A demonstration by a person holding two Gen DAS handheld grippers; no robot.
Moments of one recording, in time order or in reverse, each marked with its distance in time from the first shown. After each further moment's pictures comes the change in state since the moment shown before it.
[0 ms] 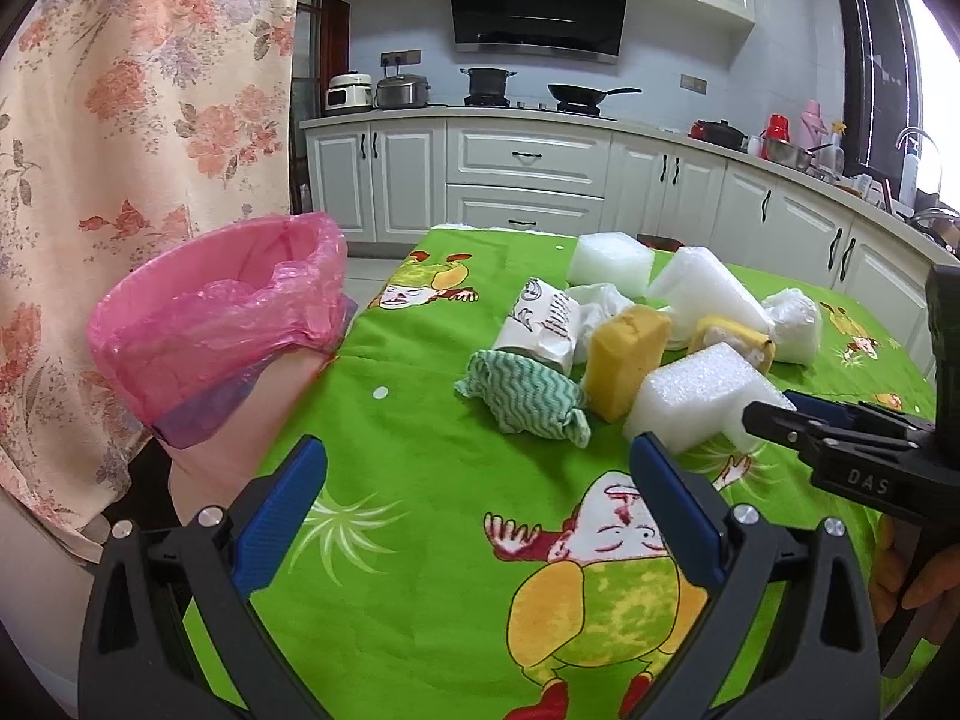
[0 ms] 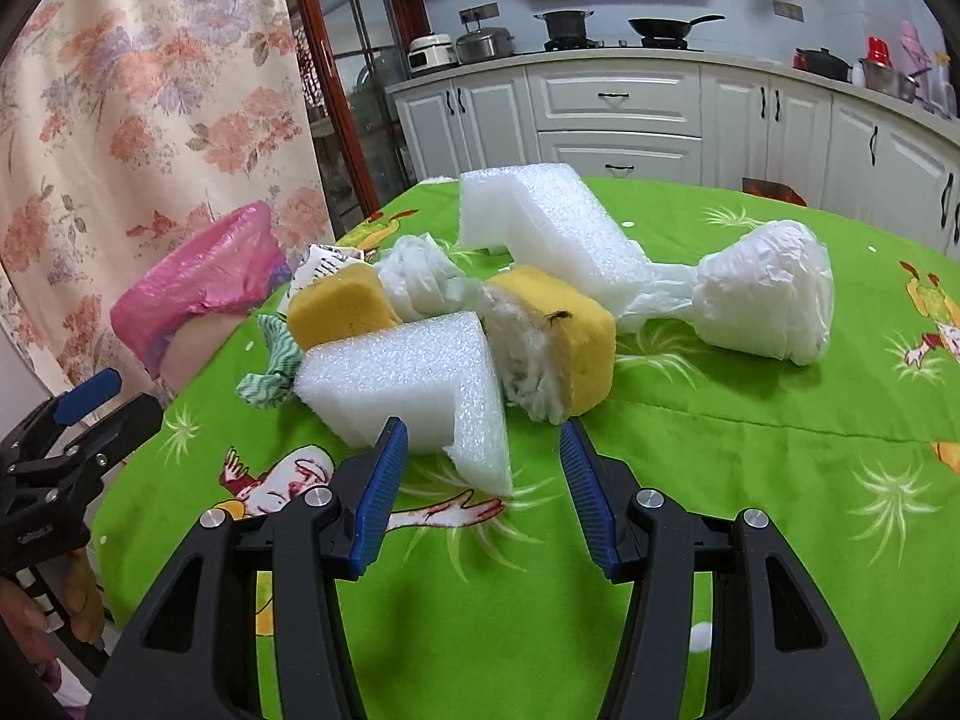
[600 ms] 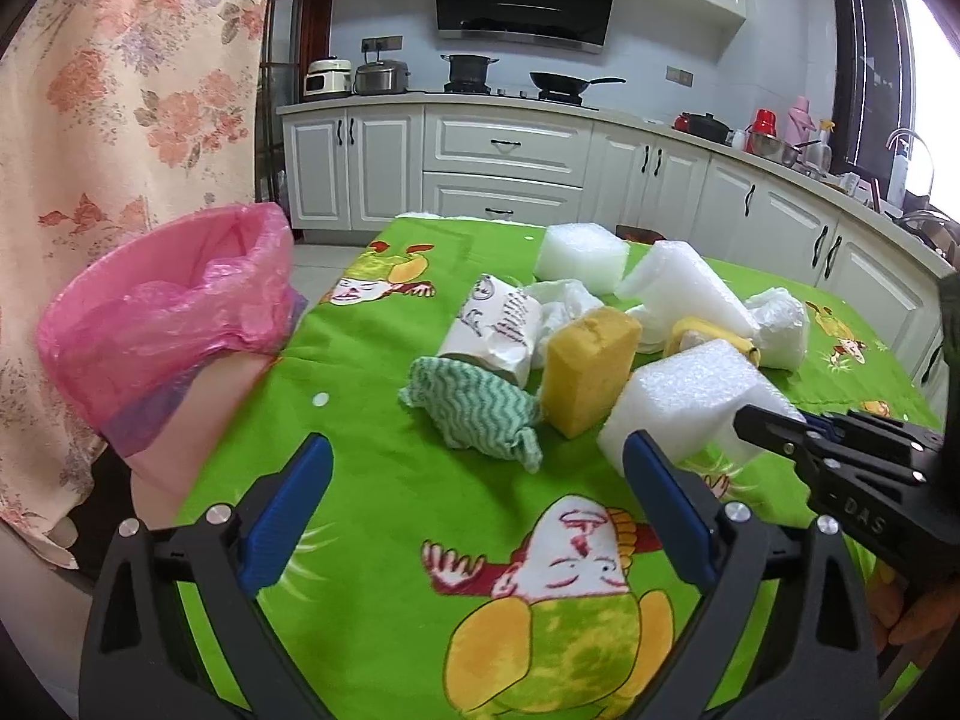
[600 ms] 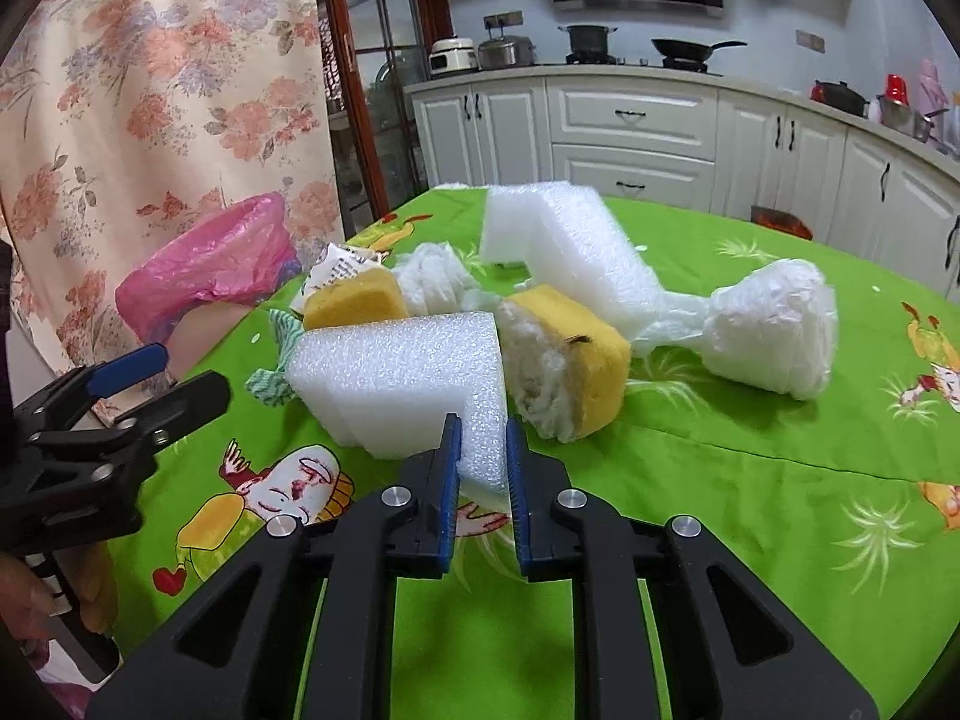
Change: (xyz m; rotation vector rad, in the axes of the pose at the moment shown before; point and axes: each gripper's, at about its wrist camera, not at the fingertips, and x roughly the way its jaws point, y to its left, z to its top) left arm 0.028 -0.022 0.010 -0.006 0.030 -0.058; right arm -0.010 0.006 0.001 -0.068 -0.029 -0.014
